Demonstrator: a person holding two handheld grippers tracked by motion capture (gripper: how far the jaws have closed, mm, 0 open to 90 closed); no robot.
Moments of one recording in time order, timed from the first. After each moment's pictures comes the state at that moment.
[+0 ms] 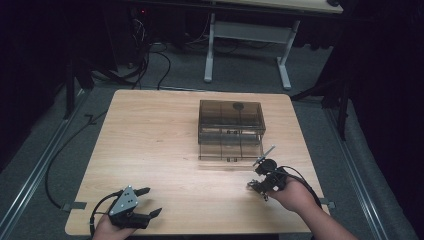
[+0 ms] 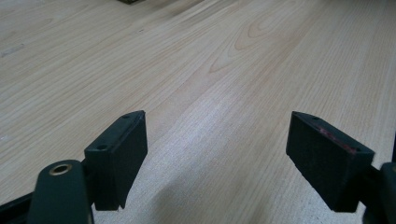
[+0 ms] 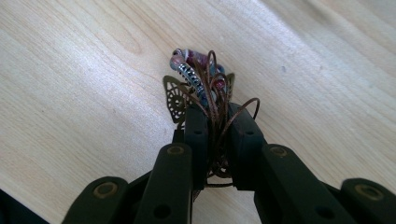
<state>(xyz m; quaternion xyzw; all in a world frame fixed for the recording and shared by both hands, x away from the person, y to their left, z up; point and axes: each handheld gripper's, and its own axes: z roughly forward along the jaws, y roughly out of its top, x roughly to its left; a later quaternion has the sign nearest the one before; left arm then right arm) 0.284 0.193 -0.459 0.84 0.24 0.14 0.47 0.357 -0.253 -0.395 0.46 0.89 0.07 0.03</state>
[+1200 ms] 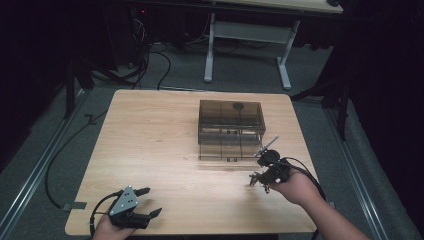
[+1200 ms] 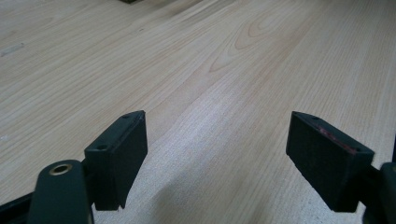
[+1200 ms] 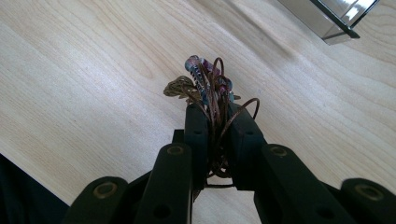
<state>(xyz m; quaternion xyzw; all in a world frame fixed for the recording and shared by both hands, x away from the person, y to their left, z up) 0.284 0.193 -0.460 0.84 0.25 0.14 0.47 0.363 -0.251 -0.359 0.45 0.89 0.09 0.04</state>
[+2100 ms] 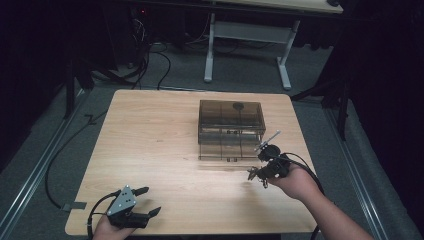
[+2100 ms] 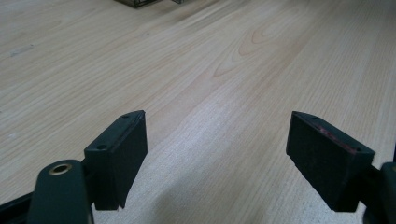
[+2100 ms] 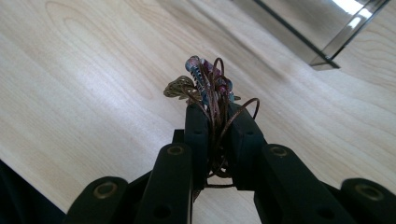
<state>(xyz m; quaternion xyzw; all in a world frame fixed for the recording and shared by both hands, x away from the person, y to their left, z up) 0.283 0.197 -0.459 0.82 0.26 0.14 0.49 0.374 -0.253 -0.352 0.45 0.88 0.11 0.04</state>
